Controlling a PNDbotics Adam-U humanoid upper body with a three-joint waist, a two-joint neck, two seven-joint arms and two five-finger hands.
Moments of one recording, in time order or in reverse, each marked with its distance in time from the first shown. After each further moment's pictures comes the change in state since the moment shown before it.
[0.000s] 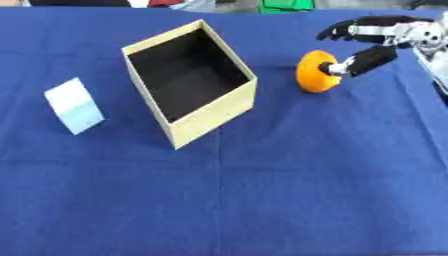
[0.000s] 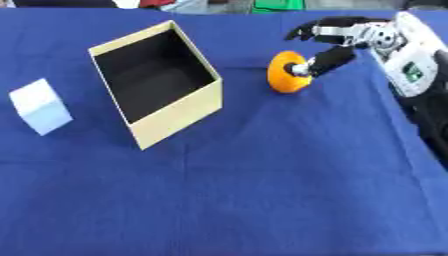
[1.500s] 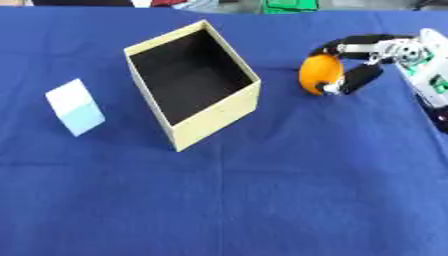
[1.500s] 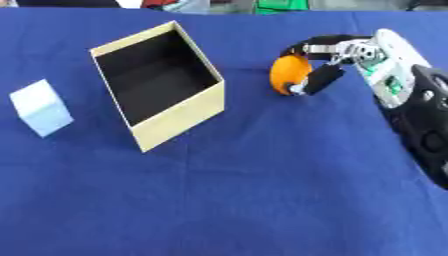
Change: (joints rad) left arm -0.004 -0.009 0.000 0.000 -0.001 0.001 -0.024; right arm 0.001 0.033 0.004 0.049 0.075 0.028 0.020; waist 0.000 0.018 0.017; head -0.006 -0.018
